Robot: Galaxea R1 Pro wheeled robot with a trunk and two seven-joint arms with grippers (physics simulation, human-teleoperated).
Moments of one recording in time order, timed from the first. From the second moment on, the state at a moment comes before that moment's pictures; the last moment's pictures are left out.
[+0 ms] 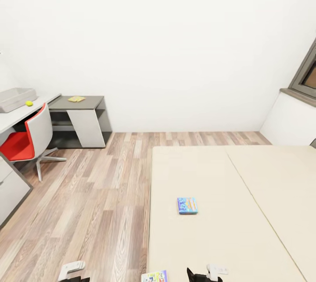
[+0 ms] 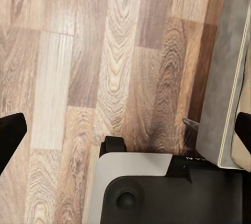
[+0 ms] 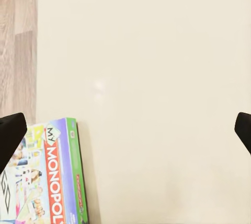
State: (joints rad) left arm -0.47 0.21 0.20 -0.05 0.01 0.01 -0.31; right arm -0.20 0.06 -0.05 -0.54 -0.13 -0.11 0.20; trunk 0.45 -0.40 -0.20
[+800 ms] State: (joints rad) left arm -0.47 0.21 0.19 -0.05 0.01 0.01 -0.31; right arm -0.20 0.06 -0.05 -0.54 -0.13 -0.11 0.20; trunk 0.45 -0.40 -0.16
